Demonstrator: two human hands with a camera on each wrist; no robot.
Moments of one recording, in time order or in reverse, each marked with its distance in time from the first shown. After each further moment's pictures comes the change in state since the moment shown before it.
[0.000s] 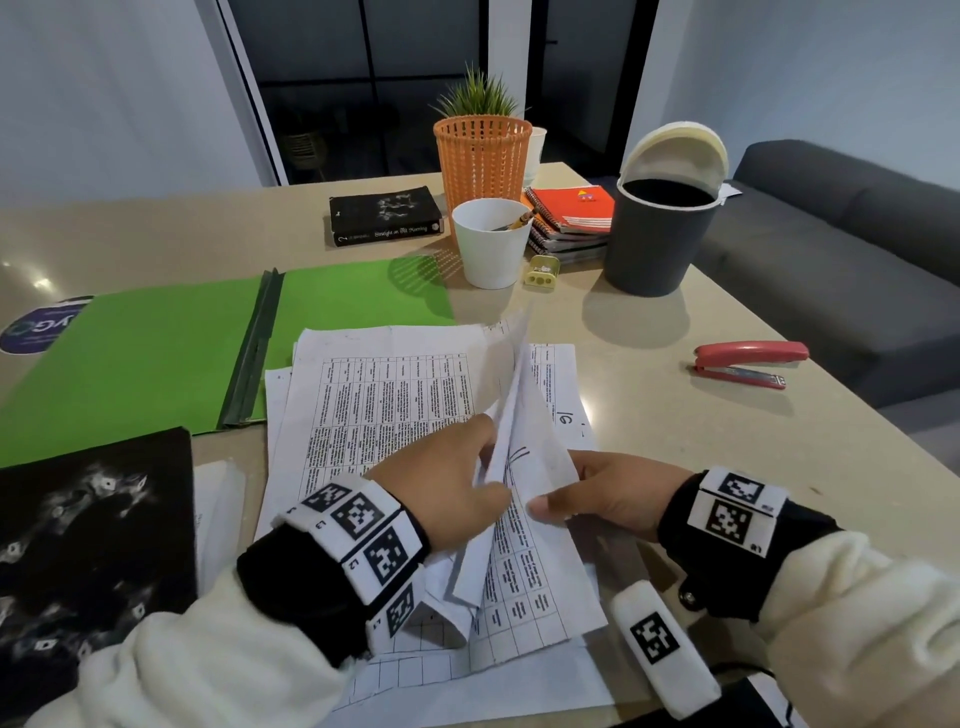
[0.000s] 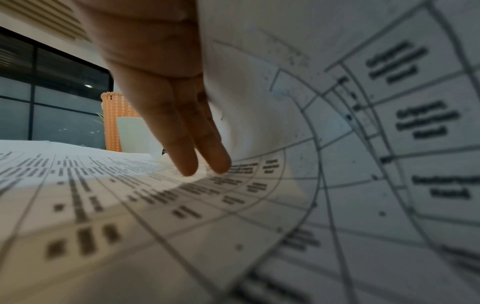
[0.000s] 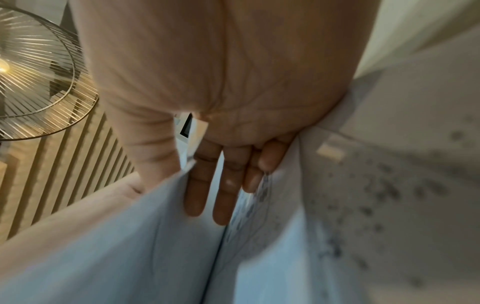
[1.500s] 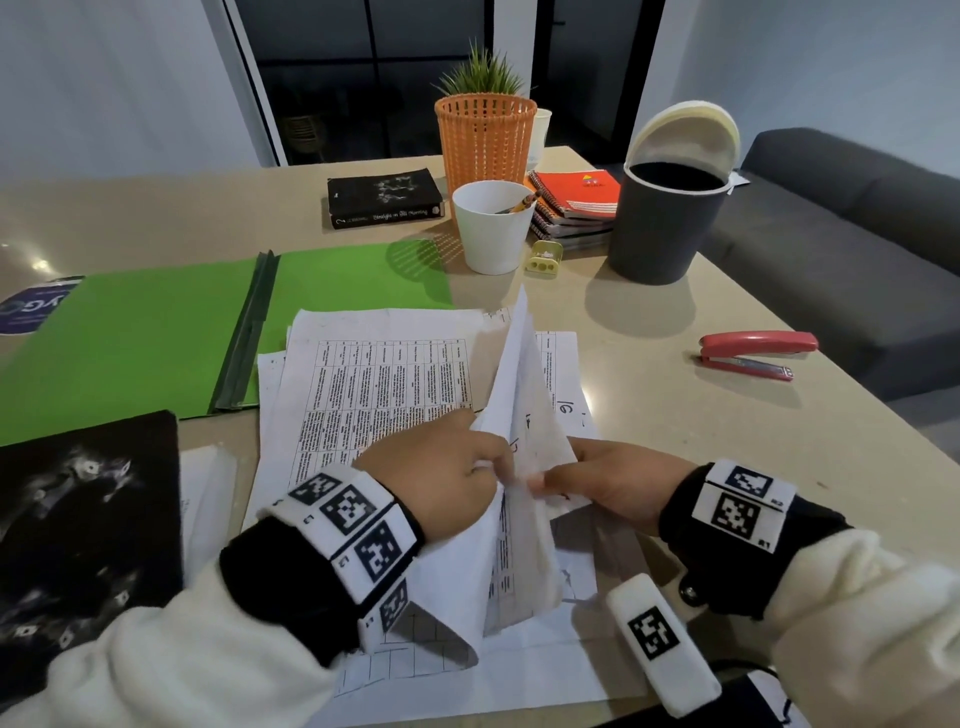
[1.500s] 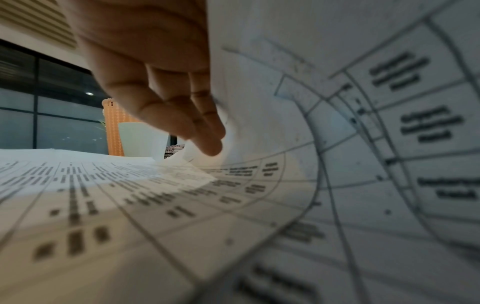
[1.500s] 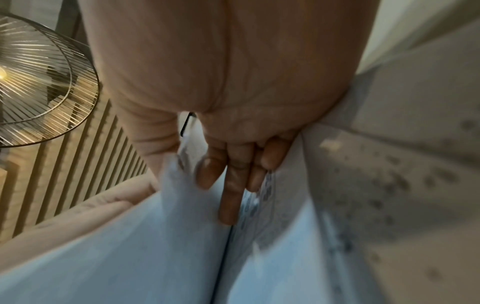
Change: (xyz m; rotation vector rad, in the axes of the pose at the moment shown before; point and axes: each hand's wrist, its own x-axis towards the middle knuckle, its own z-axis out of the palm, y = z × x) left_hand -0.001 -0.001 0.000 0.065 -0.043 0.030; right_hand 0.002 -0.001 0.002 -0.125 0.077 -0.008
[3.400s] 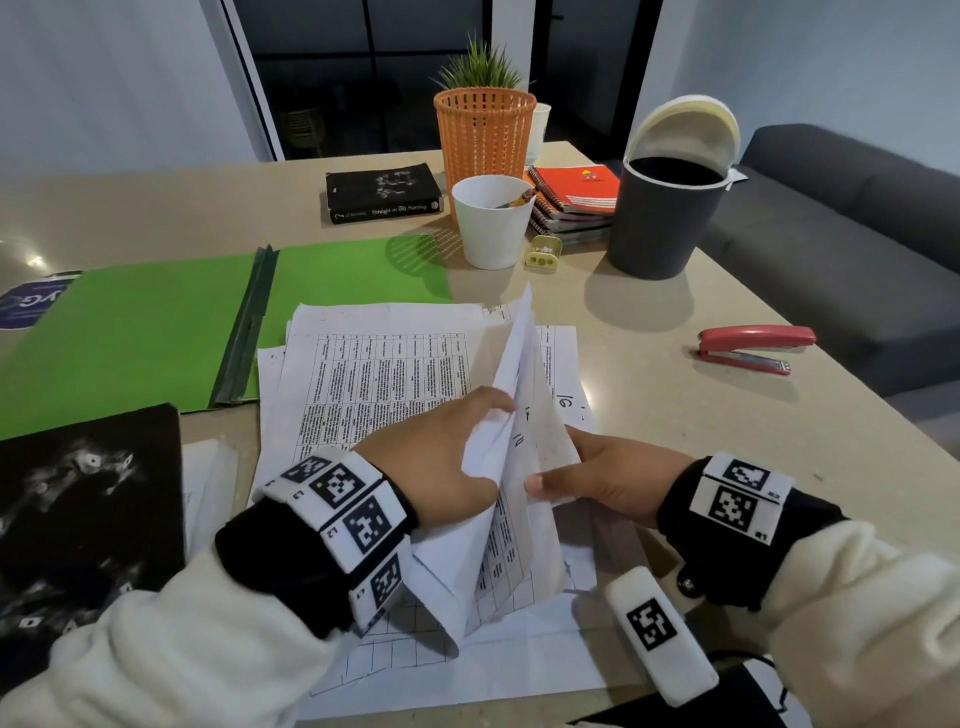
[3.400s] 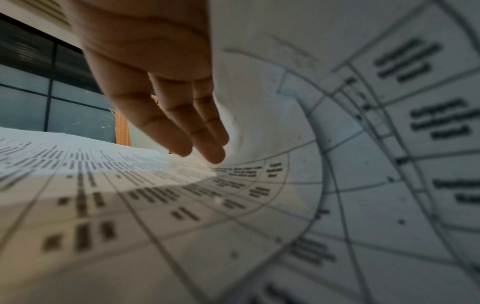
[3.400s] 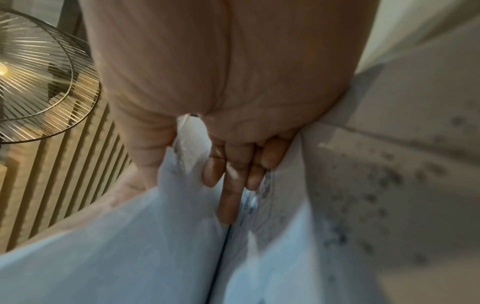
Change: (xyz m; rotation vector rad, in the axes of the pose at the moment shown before) left_hand 0.000 -0.004 -0.007 -0.047 -0.037 0.003; right_hand -0.003 0.002 0.000 0.130 -0.053 -0.018
